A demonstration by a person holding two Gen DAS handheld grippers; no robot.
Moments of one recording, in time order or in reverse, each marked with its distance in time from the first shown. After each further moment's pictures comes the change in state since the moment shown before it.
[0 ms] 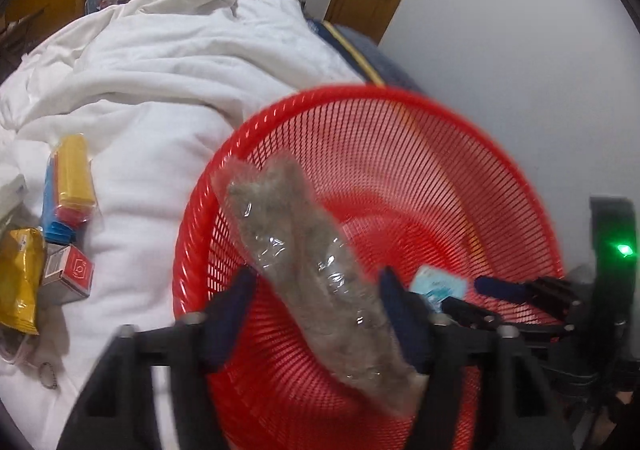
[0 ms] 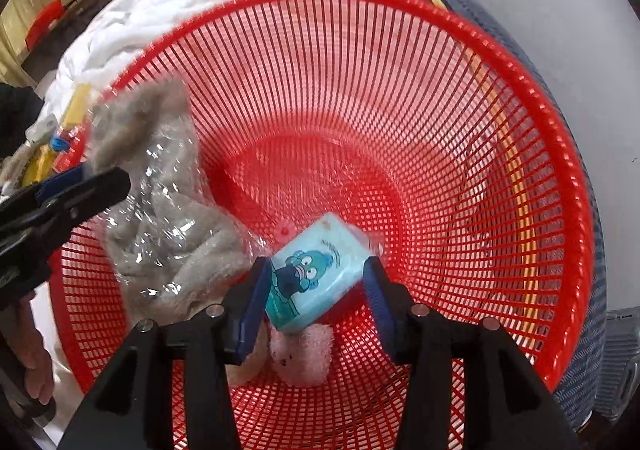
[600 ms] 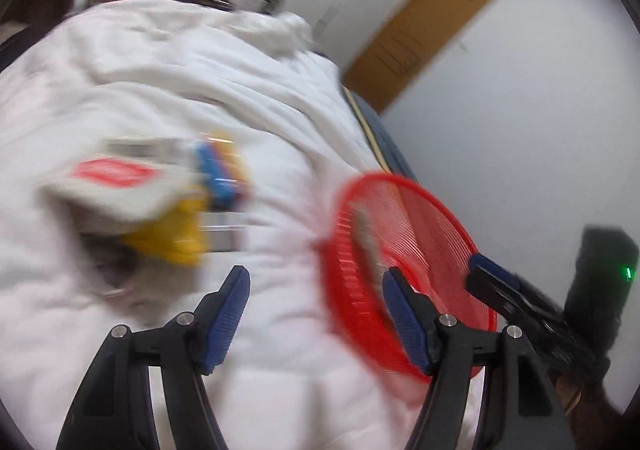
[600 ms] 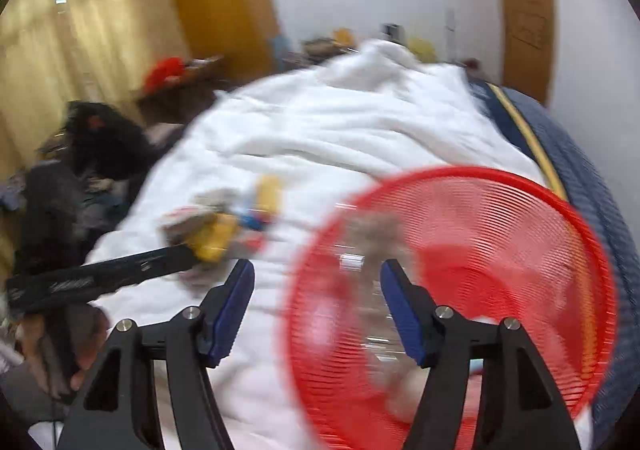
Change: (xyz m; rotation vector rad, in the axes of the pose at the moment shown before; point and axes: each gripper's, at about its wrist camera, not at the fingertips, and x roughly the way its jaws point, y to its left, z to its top) left arm -0.126 0.110 -0.053 -0.239 -0.197 -0.202; right arm -0.118 0.122 -0.021 -0.185 -0.438 0.337
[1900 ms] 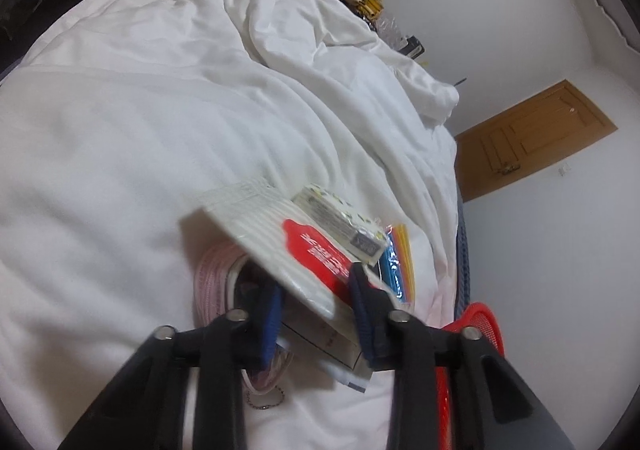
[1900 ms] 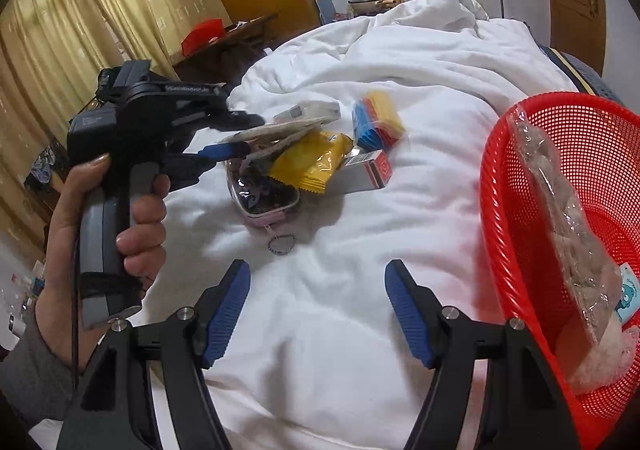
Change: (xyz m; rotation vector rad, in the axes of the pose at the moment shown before) left arm -0.014 0.162 0.035 -0.507 -0.130 0.188; right arm 0.090 0.076 -0.057 0.010 0.141 0.131
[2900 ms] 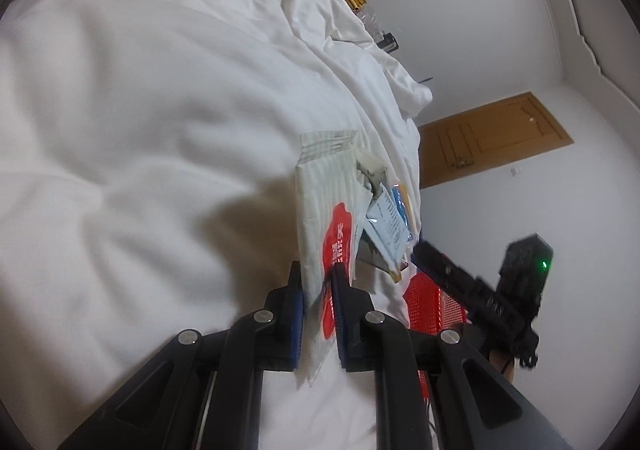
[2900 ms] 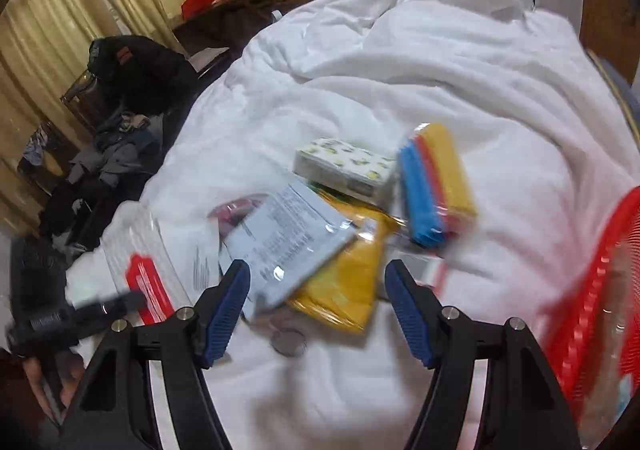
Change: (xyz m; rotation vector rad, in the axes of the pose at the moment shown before) left arm -0.080 0.112 -0.037 -0.058 0.072 -0.216; right arm 0.105 0.017 0.102 -0.025 0.172 0.042
